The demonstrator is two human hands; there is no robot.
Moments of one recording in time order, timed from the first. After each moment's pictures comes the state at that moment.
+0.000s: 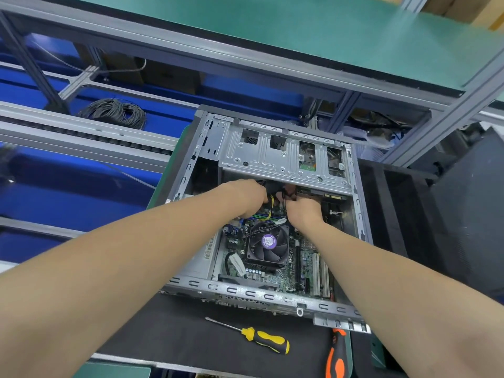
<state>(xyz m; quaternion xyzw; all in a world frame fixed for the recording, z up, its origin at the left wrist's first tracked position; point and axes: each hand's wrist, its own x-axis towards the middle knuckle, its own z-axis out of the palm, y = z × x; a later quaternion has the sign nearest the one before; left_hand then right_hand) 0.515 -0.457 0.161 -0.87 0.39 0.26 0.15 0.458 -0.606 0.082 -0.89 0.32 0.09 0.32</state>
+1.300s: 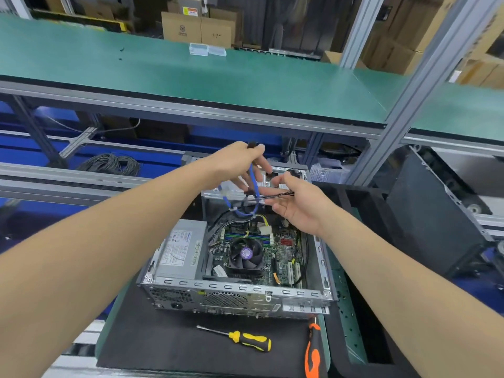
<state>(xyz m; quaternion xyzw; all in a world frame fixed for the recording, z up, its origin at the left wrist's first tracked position) 0.503 -0.448 0.295 -0.81 0.27 0.26 -0.45 0.392 -0.602 0.247 -0.54 0.22 0.03 0.81</state>
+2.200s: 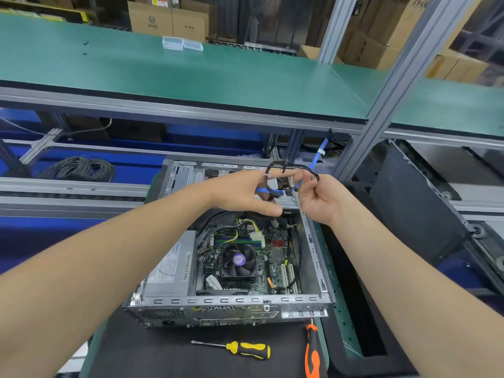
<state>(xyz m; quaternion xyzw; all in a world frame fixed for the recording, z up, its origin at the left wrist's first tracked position) 0.505 -0.465 0.258 -0.71 0.56 0.27 -0.32 0.395 -0.645 0.267 -0.25 0.34 -0.07 0.91</state>
